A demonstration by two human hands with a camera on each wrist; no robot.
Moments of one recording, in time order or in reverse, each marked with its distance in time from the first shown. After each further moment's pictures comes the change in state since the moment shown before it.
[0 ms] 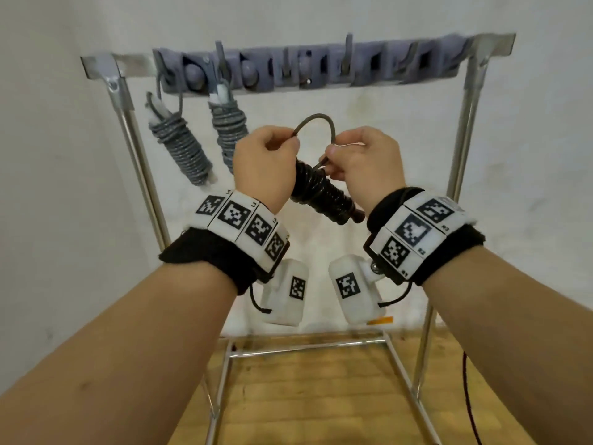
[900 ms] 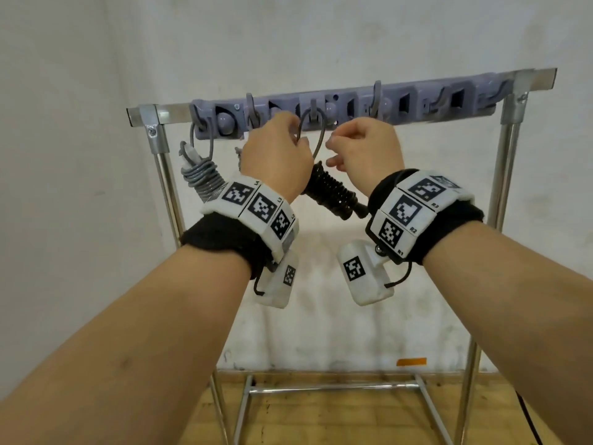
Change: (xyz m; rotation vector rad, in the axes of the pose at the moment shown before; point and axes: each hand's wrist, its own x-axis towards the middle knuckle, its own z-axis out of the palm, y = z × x) left_hand 0.062 0.026 -0.009 0.634 0.048 0.292; right_hand 0.071 -0.021 0.035 -0.155 -0.043 -0.125
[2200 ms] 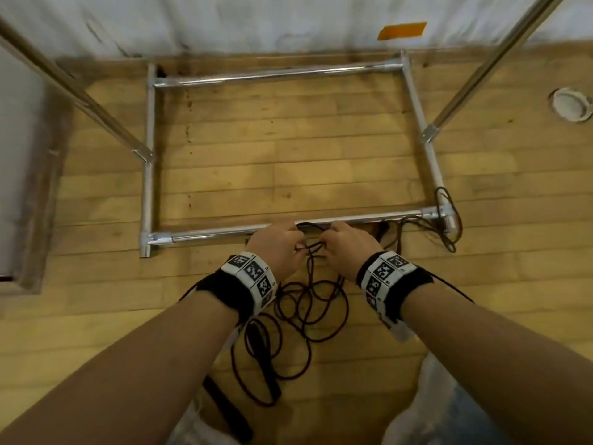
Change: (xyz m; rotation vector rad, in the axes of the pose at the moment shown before) left_hand -0.594 -0.256 0.215 0.074 -1.436 -0.059; right_hand -0.494 0.469 -0.032 -0.877 -1.246 0.557
